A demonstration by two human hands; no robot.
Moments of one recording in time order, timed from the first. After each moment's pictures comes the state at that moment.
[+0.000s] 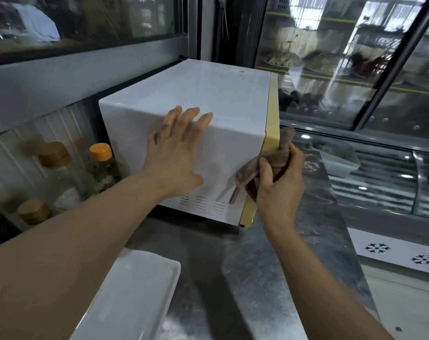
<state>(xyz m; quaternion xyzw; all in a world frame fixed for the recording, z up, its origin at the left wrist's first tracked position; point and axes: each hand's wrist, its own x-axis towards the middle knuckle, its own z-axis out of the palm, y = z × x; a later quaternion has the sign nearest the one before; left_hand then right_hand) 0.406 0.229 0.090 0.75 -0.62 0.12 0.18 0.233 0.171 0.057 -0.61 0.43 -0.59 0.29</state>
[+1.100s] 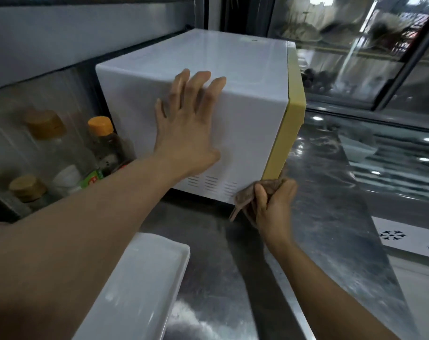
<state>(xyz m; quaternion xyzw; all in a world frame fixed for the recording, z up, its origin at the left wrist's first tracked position) 0.399 0.220 0.076 0.75 -0.60 0.17 0.22 0.233 0.161 -0.058 -0.70 0.42 -0.50 0.29</state>
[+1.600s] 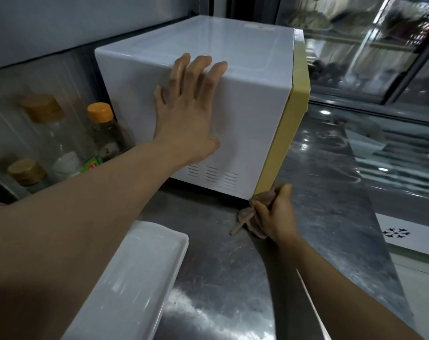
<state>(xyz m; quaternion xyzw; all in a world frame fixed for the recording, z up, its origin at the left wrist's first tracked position) 0.396 0.220 0.077 0.76 -0.59 0.17 0.22 0.204 0.142 -0.096 -0.76 0.45 -0.34 0.33</state>
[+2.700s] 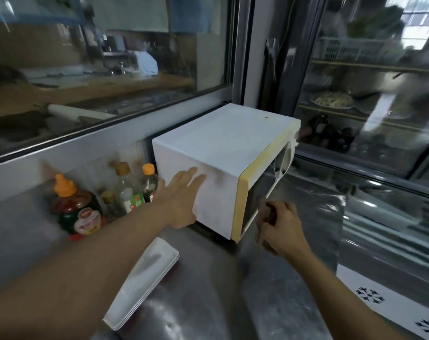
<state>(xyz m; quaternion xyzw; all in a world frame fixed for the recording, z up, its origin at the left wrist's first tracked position) 0.303 0.289 0.160 0.88 -0.48 -0.05 -0.04 0.120 0.133 0.100 -0.85 0.35 -0.24 0.32</state>
